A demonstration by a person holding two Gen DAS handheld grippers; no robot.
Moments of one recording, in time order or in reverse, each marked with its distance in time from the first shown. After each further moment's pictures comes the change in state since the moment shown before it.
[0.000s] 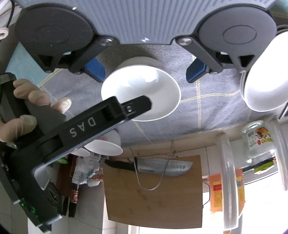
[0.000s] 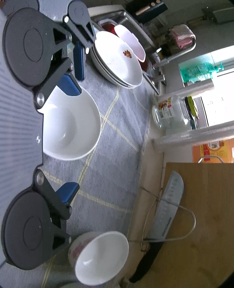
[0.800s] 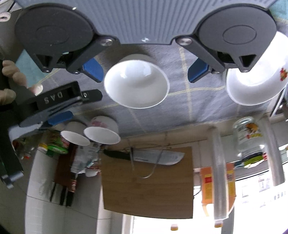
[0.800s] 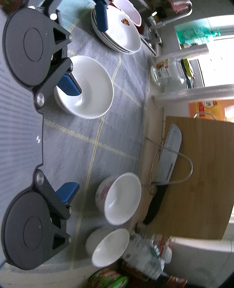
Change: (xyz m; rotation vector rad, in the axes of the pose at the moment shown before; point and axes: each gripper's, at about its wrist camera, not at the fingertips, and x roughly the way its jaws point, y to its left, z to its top) left arm -0.032 0.009 0.020 -0.026 -0.001 -0.011; right arm -0.056 0.001 -0.031 0.098 -0.012 -0.302
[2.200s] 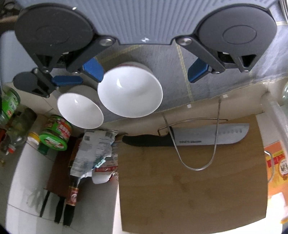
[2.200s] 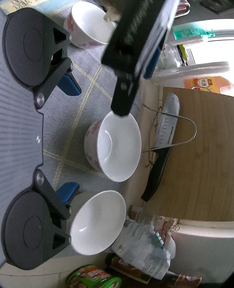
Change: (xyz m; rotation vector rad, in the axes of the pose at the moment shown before) left arm 0.157 -0.092 0.118 0.019 0.121 -0.023; right arm 0.064 -0.130 0.002 -0.094 -0.084 0.109
